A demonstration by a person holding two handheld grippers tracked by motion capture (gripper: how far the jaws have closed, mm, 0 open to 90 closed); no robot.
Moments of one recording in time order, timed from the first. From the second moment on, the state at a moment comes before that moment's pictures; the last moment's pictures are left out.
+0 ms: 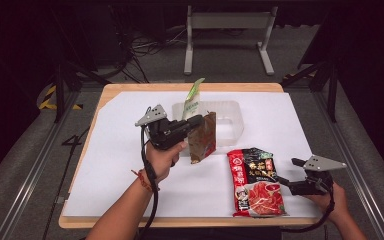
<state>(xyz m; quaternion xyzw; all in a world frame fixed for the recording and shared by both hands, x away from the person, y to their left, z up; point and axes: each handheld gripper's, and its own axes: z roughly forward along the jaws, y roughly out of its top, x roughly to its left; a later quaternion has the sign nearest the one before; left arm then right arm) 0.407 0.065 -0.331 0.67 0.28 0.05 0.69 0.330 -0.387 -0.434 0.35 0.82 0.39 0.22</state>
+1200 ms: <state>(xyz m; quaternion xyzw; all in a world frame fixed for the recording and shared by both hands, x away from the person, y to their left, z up) 0.446 0.054 -0.290 0.63 0.40 0.25 0.62 0.330 -0.387 -0.435 0.35 0.82 0.39 0.22</state>
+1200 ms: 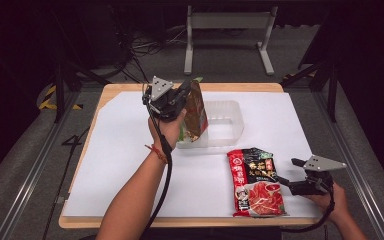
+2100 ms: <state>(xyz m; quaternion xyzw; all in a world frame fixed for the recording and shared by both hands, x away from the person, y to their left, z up) 0.465 0.020 -0.297 0.65 0.43 0.25 0.58 0.331 -0.387 -0.435 0.35 0.82 0.39 0.22</state>
